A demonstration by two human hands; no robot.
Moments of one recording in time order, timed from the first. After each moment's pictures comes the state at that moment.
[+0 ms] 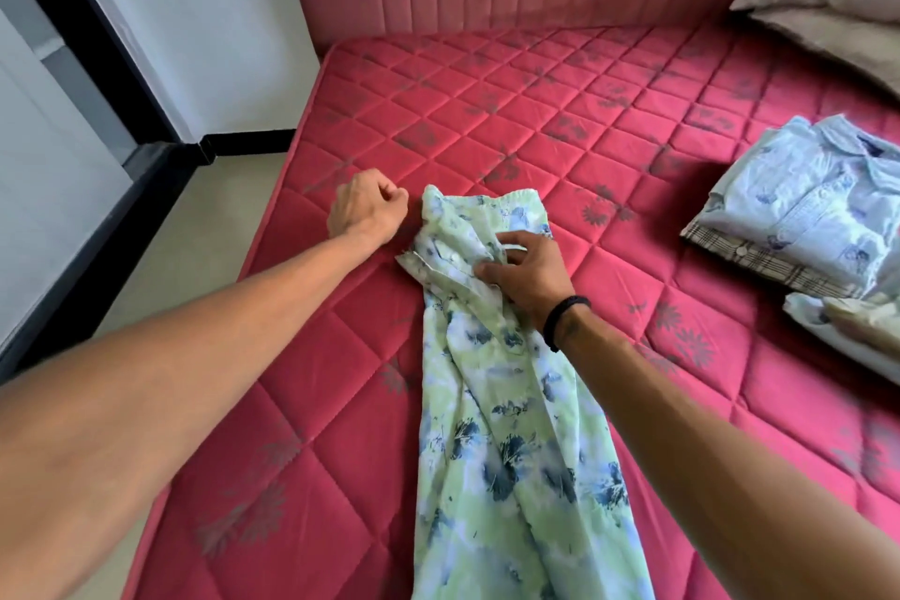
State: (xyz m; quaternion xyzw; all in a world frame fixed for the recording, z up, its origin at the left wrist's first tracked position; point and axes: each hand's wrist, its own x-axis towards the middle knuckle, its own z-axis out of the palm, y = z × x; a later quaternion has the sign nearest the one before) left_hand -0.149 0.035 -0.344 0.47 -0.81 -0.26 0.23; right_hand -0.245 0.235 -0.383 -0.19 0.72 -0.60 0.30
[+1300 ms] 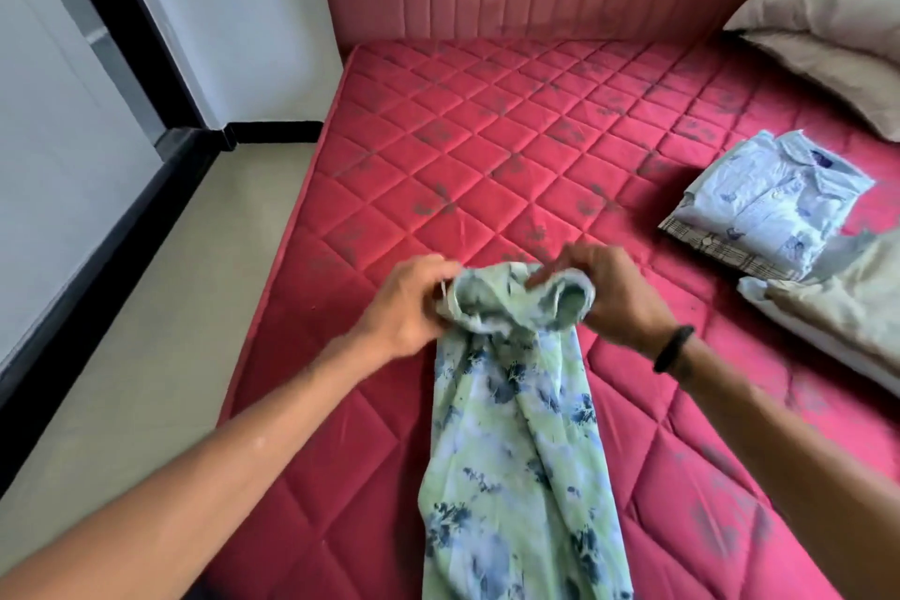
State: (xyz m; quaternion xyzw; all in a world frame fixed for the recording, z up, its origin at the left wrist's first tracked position) left_hand -0.014 0.176 -0.333 0.09 -0.90 -0.36 0.21; right_hand -0.204 0.371 -0.301 -0.53 0.72 -0.42 0.16
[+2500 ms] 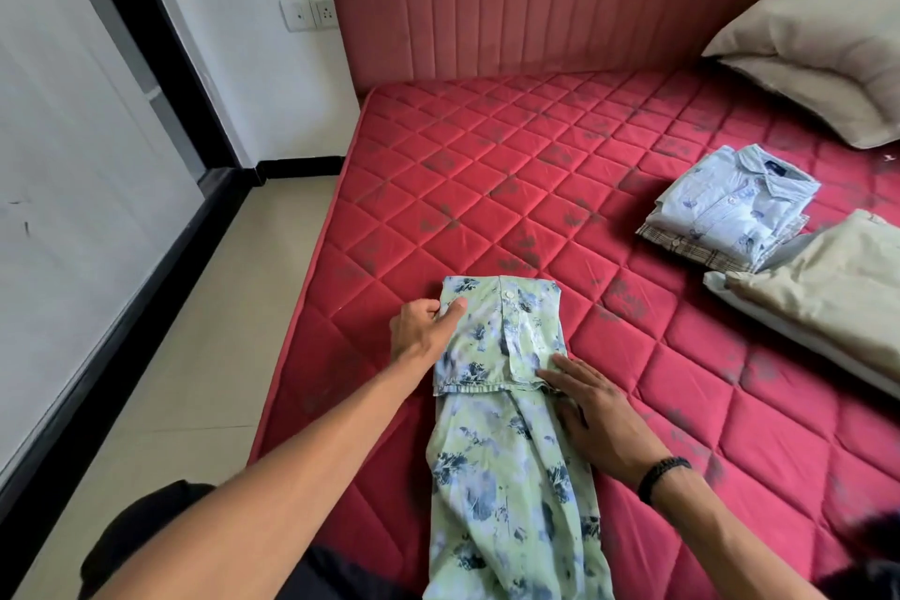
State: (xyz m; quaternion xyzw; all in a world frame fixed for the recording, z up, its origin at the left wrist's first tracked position) left_hand -0.002 0.236 -0.341 0.46 -0.75 -0.44 0.16; right_hand -0.127 0.480 -0.394 -0.51 0.82 -0.25 0.12
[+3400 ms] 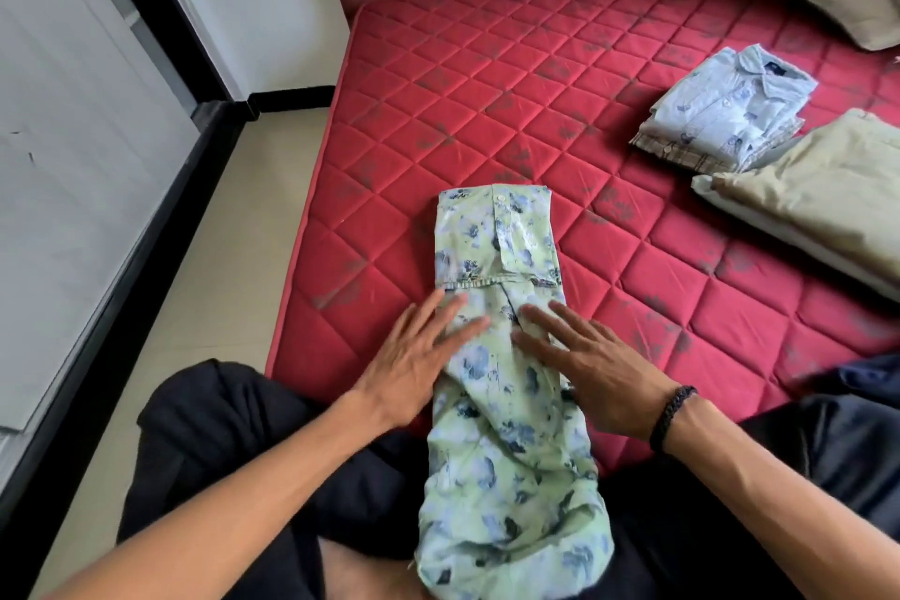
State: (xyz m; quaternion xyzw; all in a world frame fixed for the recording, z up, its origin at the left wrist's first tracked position) left_hand 0.144 0.329 -0.378 0.08 -1.00 -0.05 0.02; right_hand -0.061 0.546 -0.360 -0.64 0.75 -0.02 0.12
